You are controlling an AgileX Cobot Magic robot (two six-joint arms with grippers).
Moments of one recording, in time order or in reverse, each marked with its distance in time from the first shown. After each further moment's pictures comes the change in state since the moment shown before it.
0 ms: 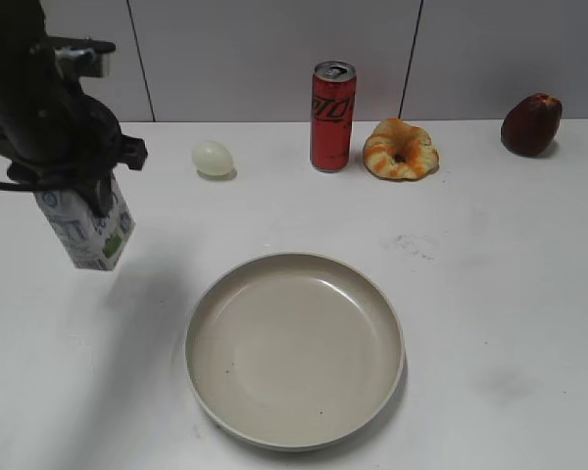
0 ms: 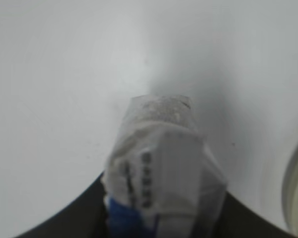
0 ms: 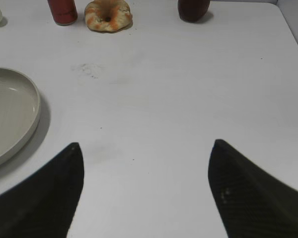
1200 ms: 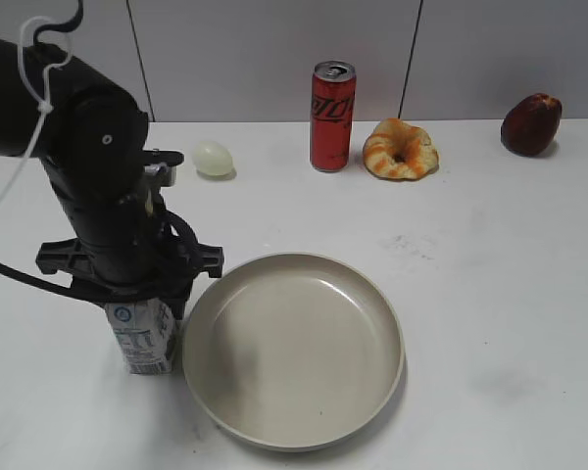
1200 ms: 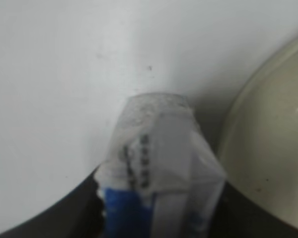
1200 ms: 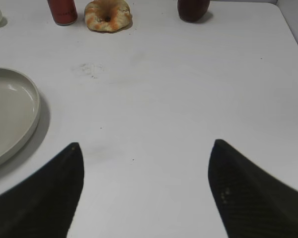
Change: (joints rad) left arm -0.282 0.018 0.274 0.048 -0.210 -0.453; right arm 0.000 0.000 0.000 0.000 0.000 0.000
